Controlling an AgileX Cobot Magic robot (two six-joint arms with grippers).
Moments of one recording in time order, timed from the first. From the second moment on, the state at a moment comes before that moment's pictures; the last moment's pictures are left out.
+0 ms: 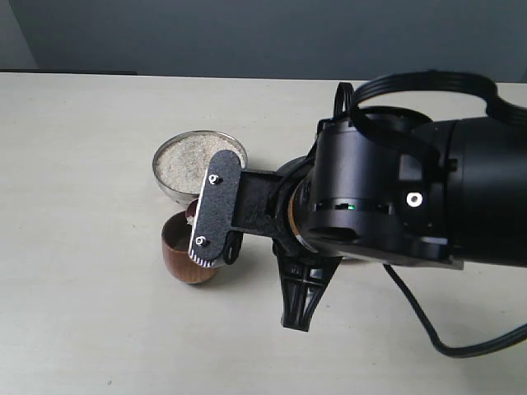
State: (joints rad) left arm 0.03 0.00 -0.60 -0.11 0.59 0.25; right arm 1.10 1.55 -1.01 -0.58 0.86 0.02
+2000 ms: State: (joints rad) left arm 0.03 0.00 -0.60 -0.11 0.59 0.25; right arm 1.11 1.61 -1.09 -0.66 0.93 -0.10
